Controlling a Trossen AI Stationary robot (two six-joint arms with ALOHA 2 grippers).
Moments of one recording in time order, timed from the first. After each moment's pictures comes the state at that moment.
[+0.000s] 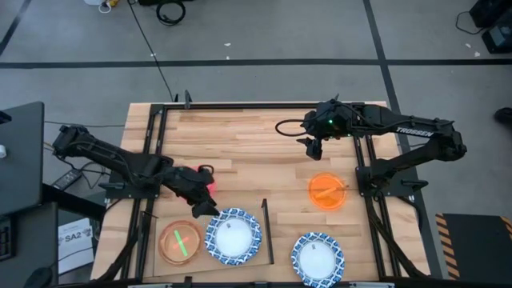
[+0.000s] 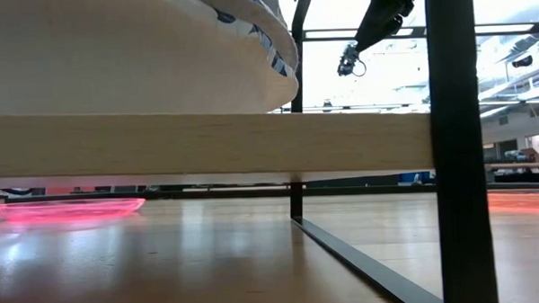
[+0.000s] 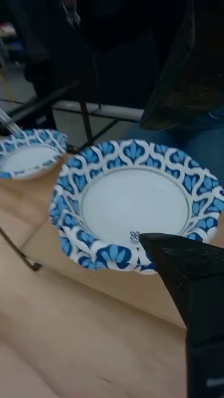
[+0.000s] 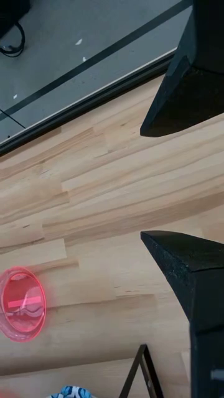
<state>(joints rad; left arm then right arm) -0.32 1.09 0.79 -0.32 0.13 -1.02 -0.18 1.18 1.23 -0.84 0.15 0.00</state>
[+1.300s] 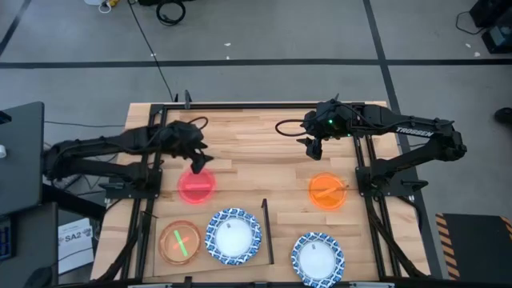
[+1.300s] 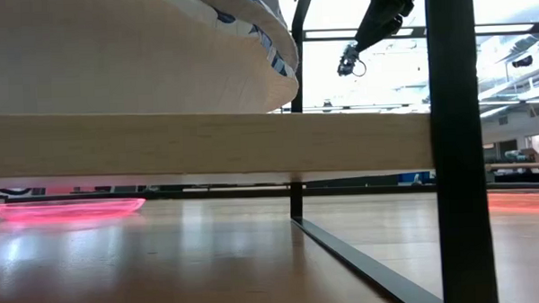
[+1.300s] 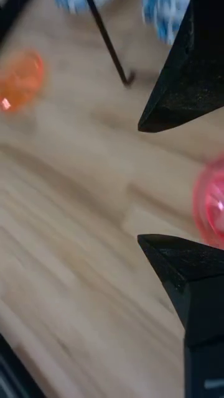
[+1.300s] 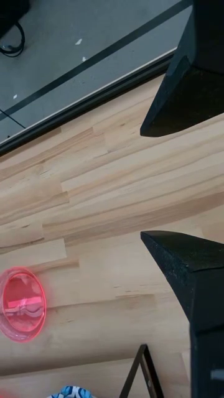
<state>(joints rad) 0.23 0.94 0.79 -0.61 -0.03 -0.34 -0.18 1.18 1.23 -0.84 0.15 0.01</state>
